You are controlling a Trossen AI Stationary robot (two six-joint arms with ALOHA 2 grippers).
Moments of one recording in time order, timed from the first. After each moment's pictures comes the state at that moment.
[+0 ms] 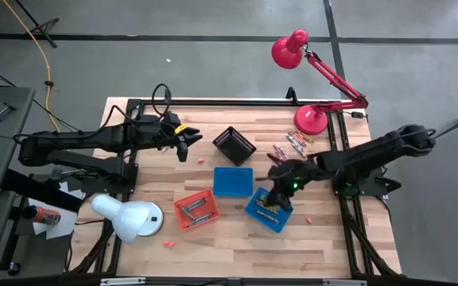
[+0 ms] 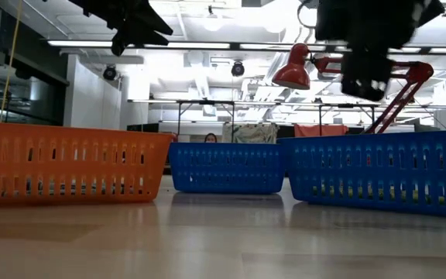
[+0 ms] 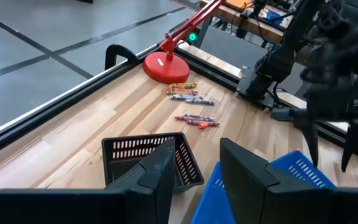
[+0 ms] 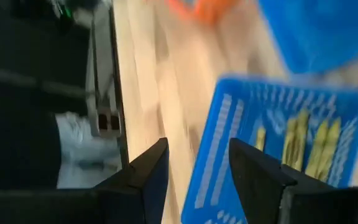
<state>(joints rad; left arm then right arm) 0.14 0.94 0.78 -0.18 -0.20 -0.37 0.20 1.26 0.74 -0.17 -0.26 0.76</state>
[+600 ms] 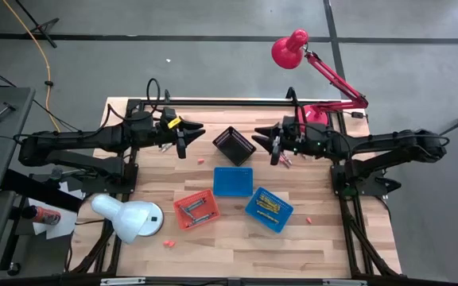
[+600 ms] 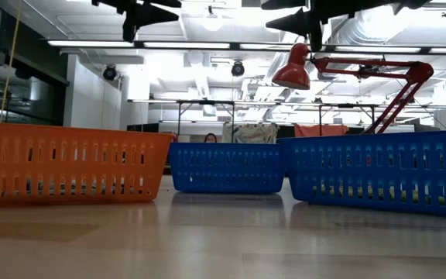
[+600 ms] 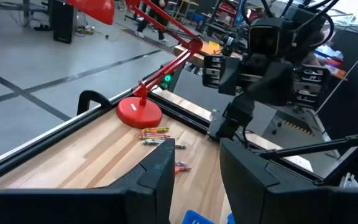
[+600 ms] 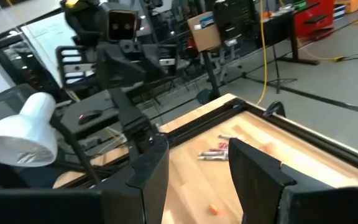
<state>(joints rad) 0.14 0.94 0.78 0.03 -0.16 -0.36 -0.05 1.12 0.74 0.32 0.23 0.36</state>
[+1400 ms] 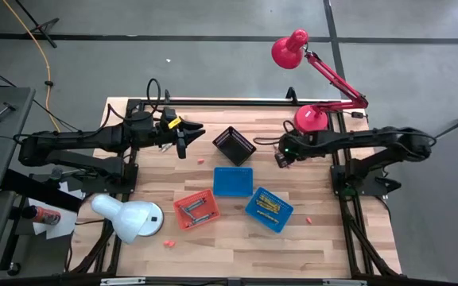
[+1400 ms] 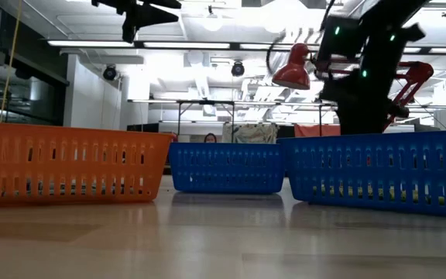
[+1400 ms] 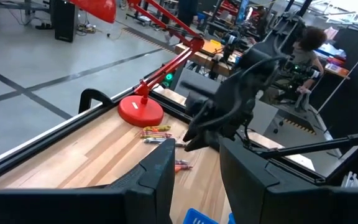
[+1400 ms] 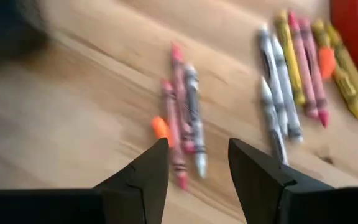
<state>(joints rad) 0.14 0.94 0.78 0.02 -0.16 -0.36 -0.20 1.30 0.74 -0.73 0.26 0.87</state>
